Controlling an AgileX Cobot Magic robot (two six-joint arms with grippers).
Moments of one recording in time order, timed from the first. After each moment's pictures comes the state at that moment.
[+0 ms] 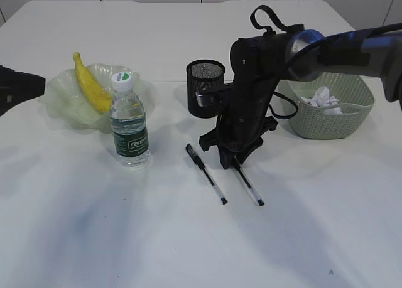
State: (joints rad) left arm -0.09 1.17 -0.67 1.81 -0.37 -1.73; right arm 0.41 2.35 -1.86 0.07 1.05 -0.02
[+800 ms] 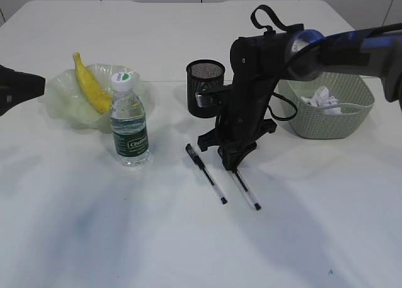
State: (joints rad) left arm -0.09 1.17 -0.67 1.81 -0.37 -1.73; right arm 0.41 2.36 -1.86 0.10 1.07 -0.02
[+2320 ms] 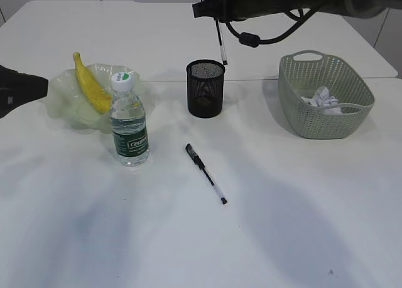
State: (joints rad) left arm -0.09 1.17 -0.67 1.81 -0.40 -1.73; right arm 0.35 2.14 -1.88 0.08 0.24 -0.15
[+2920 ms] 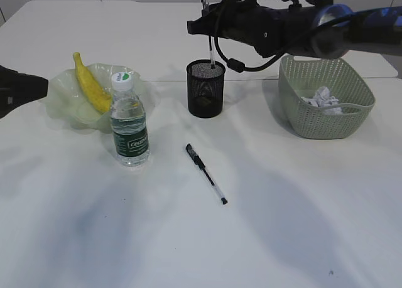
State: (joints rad) left arm -0.09 1.17 -0.67 1.81 -0.40 -1.73; right arm 0.34 2.29 -1.88 0.08 -0.11 -0.13
